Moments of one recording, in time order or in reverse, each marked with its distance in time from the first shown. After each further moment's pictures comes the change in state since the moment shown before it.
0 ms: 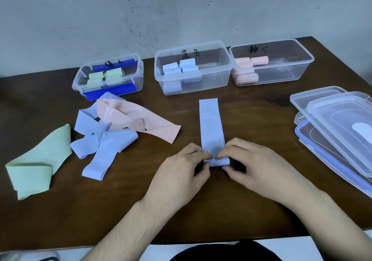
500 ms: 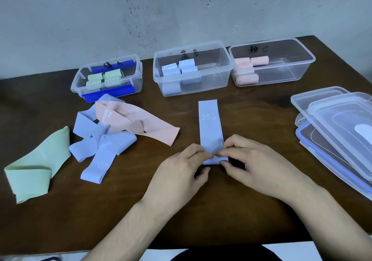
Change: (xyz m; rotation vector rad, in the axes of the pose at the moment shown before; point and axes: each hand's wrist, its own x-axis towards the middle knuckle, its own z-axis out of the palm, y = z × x) left_hand 0.004 -0.003 0.002 0.078 0.029 0.100; right_hand 0.010 0.009 -0.003 -0.013 -0.026 0.008
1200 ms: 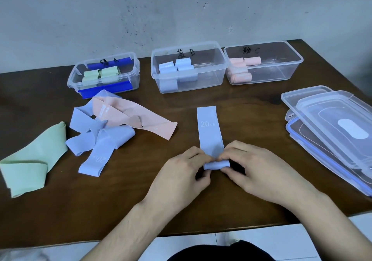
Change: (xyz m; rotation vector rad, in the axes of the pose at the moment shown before) left_hand -0.015 0.008 0.004 -0.105 0.008 0.024; right_hand -0.026 -0.016 0.000 -0.027 0.006 0.013
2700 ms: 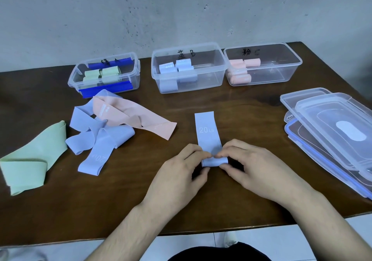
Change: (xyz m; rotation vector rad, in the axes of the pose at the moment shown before) left_hand -0.005 0.003 -0.001 -0.010 -0.017 -0.077; right_hand 0.002 0.003 0.001 0.019 0.023 0.020
